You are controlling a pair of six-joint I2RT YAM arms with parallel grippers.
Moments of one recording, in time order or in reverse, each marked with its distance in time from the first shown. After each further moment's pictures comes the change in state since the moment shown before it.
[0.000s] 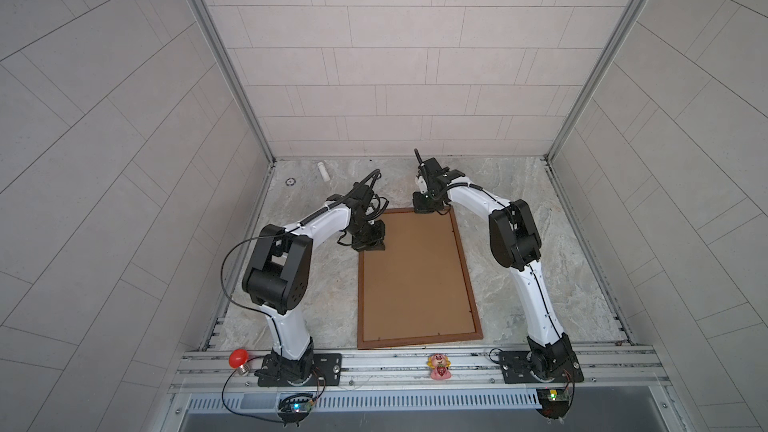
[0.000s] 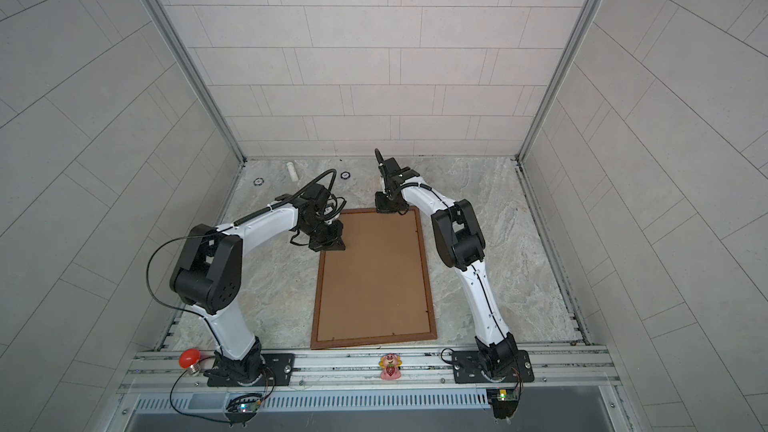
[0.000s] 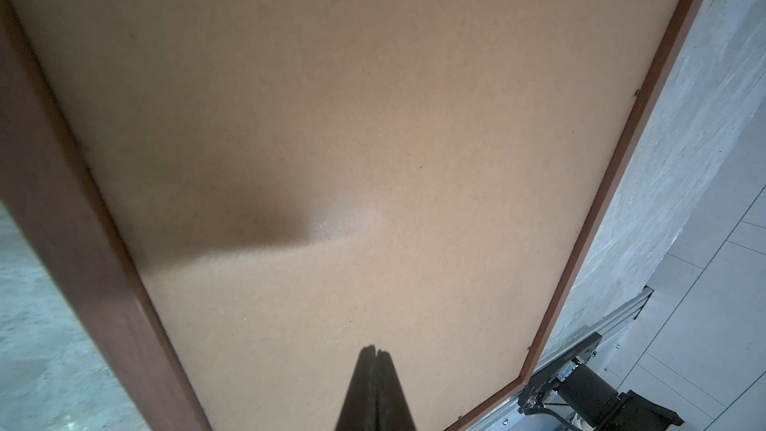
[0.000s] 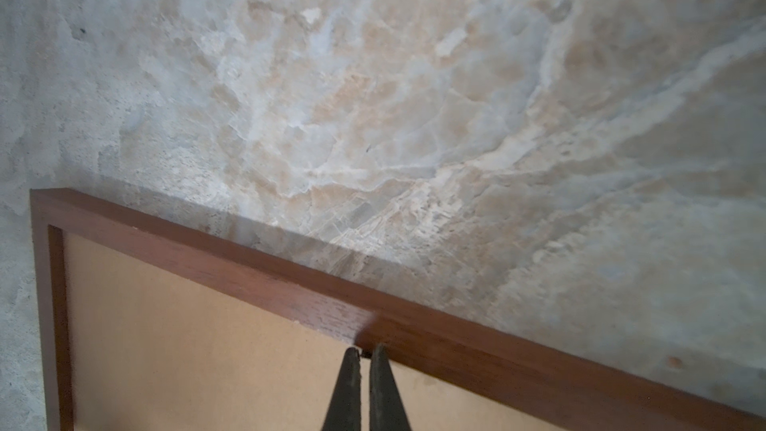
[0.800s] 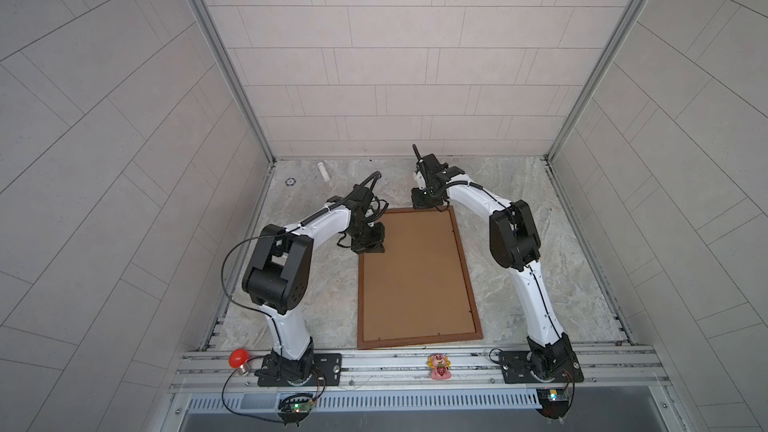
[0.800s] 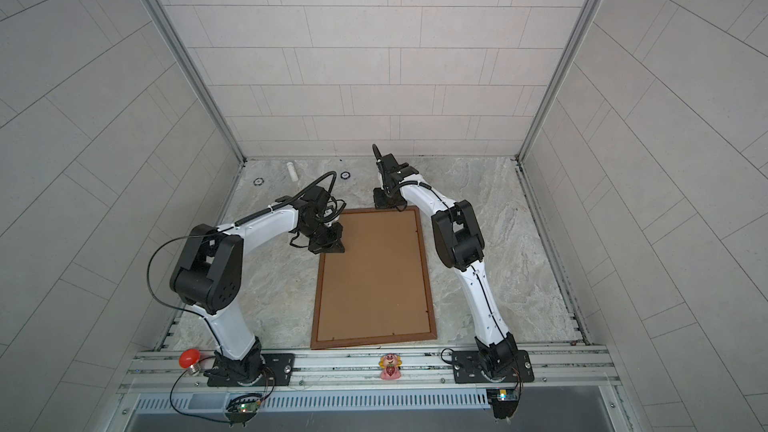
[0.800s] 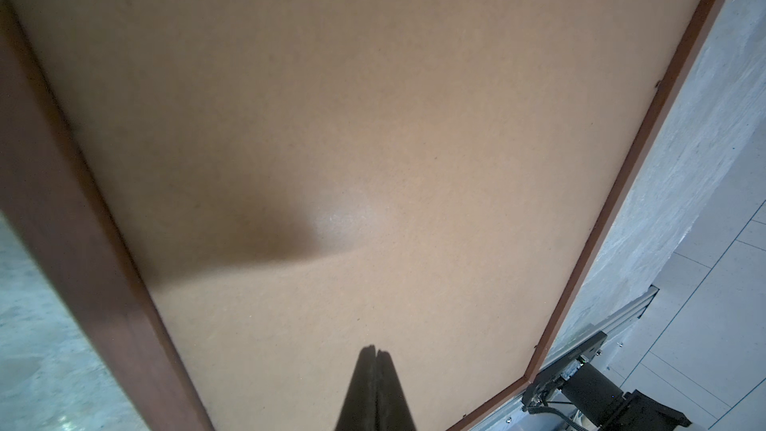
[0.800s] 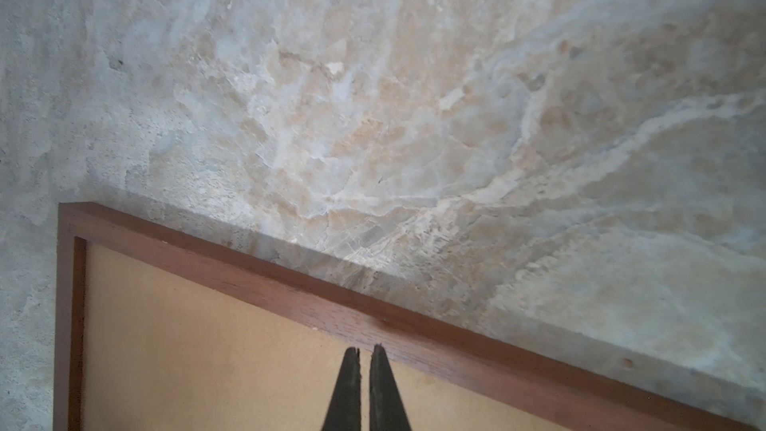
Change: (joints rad) left arm 0.002 0.000 -0.023 0.005 0.001 0.000; right arm 0.005 0.002 0.058 -0.023 0.043 -0.026
